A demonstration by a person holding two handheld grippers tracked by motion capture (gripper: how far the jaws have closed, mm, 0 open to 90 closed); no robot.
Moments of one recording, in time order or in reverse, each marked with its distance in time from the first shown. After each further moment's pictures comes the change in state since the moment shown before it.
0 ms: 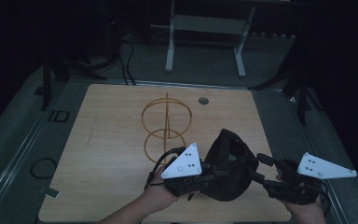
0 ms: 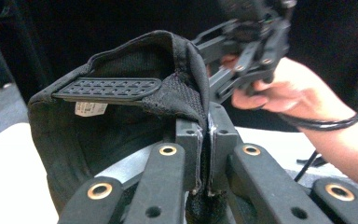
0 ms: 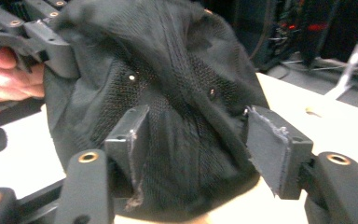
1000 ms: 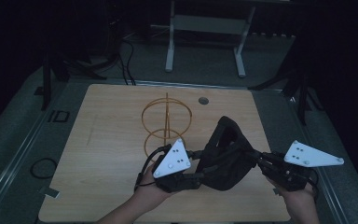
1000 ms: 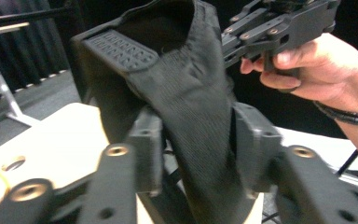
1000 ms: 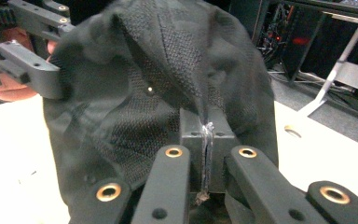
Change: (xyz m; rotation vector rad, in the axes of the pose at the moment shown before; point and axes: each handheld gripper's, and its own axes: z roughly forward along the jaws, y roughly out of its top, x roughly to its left) left arm 0.011 -0.013 -0.021 0.038 0.218 -0.053; right arm -0.001 0.024 0.021 0.007 -0.070 -0.112
